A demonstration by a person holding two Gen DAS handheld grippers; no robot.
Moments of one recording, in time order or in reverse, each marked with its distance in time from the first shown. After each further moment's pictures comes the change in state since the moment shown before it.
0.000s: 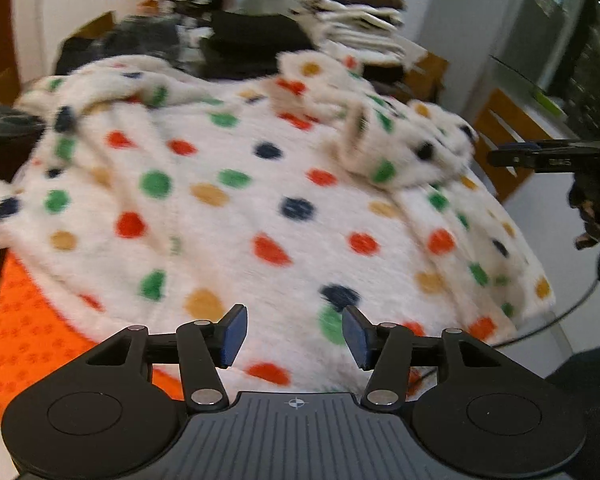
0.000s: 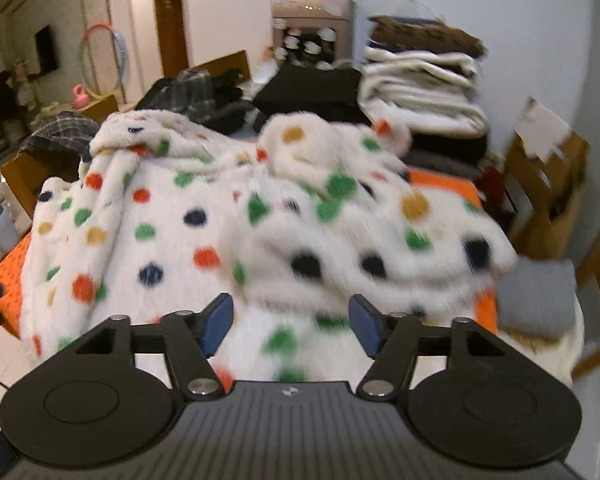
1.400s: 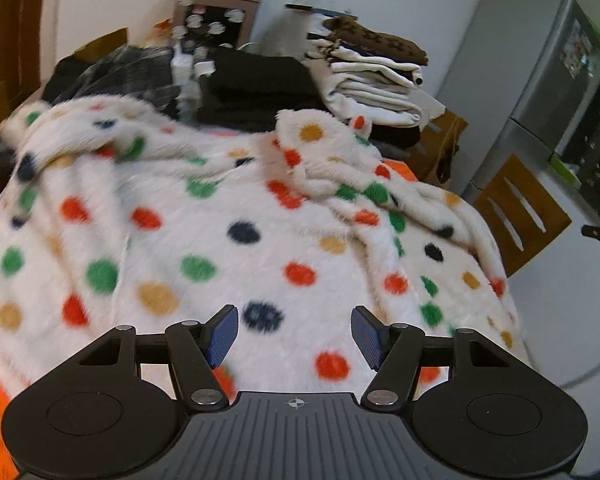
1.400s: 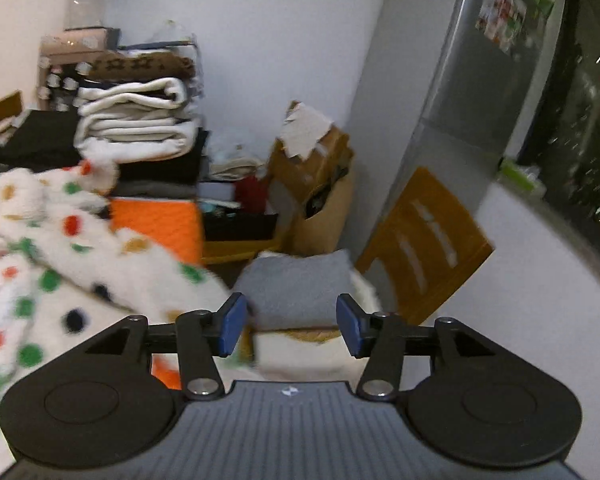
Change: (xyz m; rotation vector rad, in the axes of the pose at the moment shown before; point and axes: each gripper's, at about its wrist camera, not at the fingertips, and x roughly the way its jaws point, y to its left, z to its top) left arm 0.063 -0.045 0.090 -0.062 -0.100 -0.015; right arm -0.097 -0.177 -0.032 0.220 -0.066 -0.598
